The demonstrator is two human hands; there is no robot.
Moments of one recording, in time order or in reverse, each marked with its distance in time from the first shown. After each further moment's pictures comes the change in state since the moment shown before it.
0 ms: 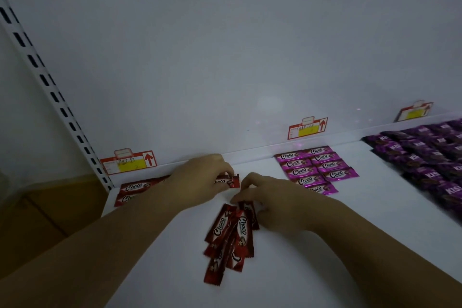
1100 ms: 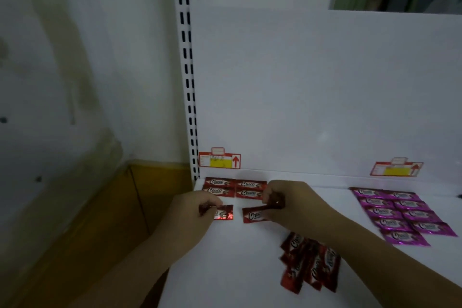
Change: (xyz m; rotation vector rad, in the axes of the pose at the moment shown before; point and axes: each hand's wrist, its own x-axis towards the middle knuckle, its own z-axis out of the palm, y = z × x) left_hand -0.156 -0.043 -0.012 -0.477 0.419 -0.541; right_hand 0.061 -0.076 0.009 0.269 0.188 0.046
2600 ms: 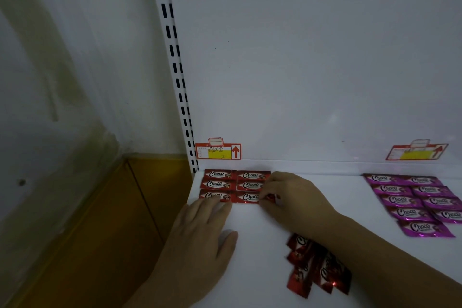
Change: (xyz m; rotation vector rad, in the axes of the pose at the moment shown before) left_hand -0.027 0.005 0.021 0.641 -0.148 0.086; right_hand 0.020 0.027 0.029 -0.206 0.148 -0.243
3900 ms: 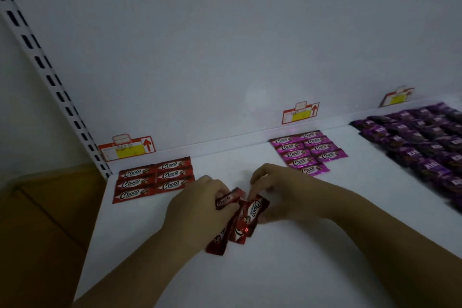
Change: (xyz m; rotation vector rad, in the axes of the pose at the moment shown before) left_hand 0.039 0.105 0.004 -0.301 -0.053 0.198; right_hand -0.106 0.034 -0.075 0.137 -0.305 0.267
